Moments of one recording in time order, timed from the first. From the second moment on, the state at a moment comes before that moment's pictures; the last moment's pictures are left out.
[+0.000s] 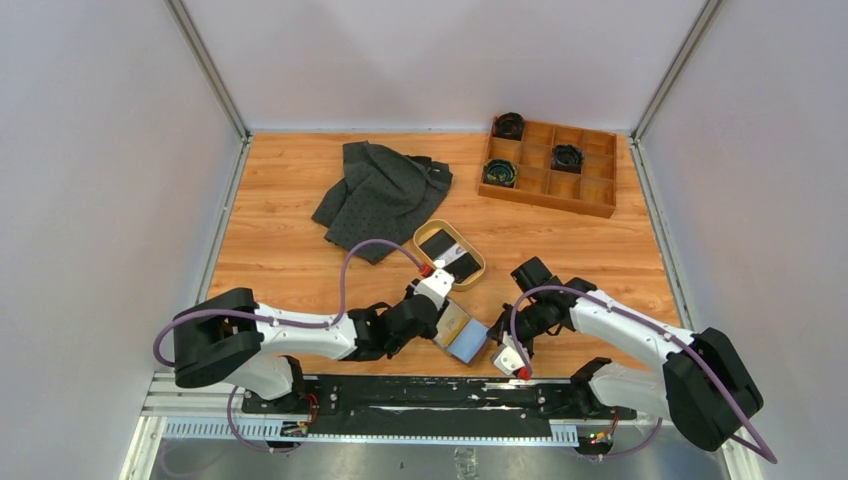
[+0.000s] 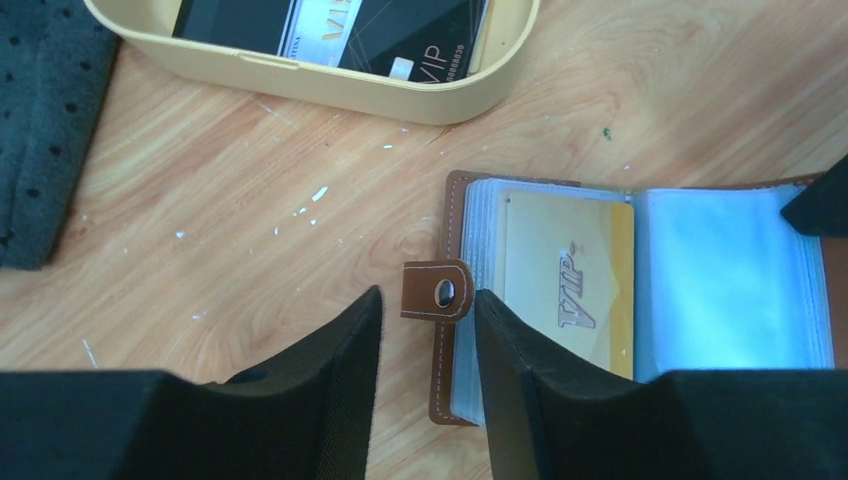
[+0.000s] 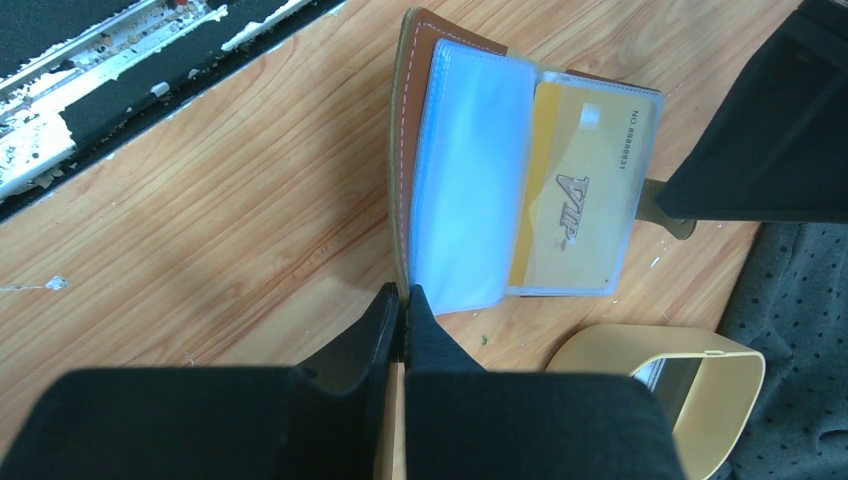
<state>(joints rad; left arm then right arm) -1.22 1.40 0.54 0.22 -0.54 -0.29 0.61 1.12 0.50 -0.67 -0.69 -2.06</state>
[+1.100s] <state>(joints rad) -1.19 0.95 0.26 0.31 -0.34 -0.63 0.56 1.17 0.55 -0.55 -0.41 -1.96</state>
